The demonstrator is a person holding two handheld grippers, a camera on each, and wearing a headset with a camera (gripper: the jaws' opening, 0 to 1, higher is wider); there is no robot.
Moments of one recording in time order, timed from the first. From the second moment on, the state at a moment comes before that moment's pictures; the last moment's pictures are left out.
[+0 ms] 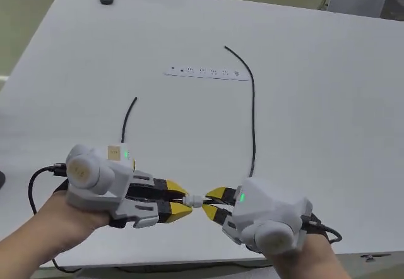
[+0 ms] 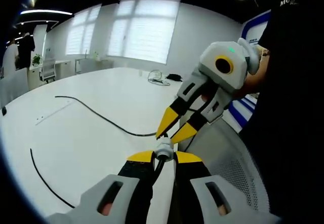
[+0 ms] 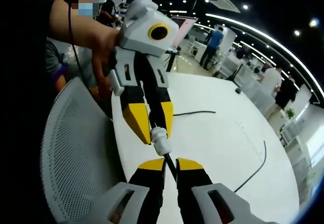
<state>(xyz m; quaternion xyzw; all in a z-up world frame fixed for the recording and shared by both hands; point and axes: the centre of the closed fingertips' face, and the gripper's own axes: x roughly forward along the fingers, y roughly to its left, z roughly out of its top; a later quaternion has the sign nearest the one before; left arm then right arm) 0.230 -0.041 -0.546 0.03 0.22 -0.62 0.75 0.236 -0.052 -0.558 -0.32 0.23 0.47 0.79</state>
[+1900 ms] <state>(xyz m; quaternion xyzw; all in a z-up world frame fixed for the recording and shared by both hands) 0.218 -0.051 -0.559 0.05 0.24 -0.61 0.75 0.230 -0.105 -0.611 -0.16 0.37 0.38 0.83</state>
